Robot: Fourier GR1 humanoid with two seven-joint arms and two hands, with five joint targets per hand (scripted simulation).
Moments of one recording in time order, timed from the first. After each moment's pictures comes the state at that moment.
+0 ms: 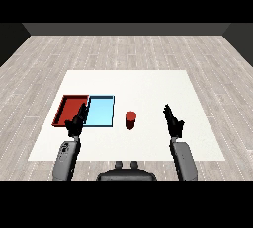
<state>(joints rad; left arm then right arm) -0.03 0.13 -0.01 -1.57 0.03 0.02 0.00 -0.01 -0.10 0.04 -1.56 0.00 -0.05 0.00</state>
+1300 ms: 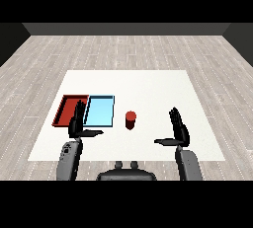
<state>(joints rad) -0.02 0.05 0.02 -1.60 0.02 -0.02 -0.41 0.13 -0.09 -0.02 -1.68 -0.07 0.15 -0.37</state>
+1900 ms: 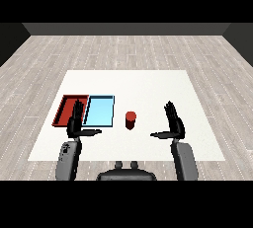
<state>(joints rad) -0.02 0.05 0.04 -1.61 0.02 -0.02 -0.41 0.00 -0.06 -0.02 -1.62 -0.09 0.15 -0.28</state>
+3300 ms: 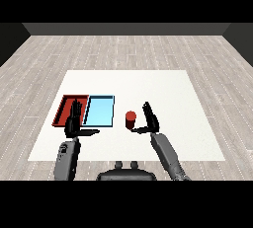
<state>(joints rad) -0.02 0.06 0.07 -1.60 0.07 -0.06 -0.40 -0.23 0.00 0.21 -1.14 -0.24 -0.04 -0.48</state>
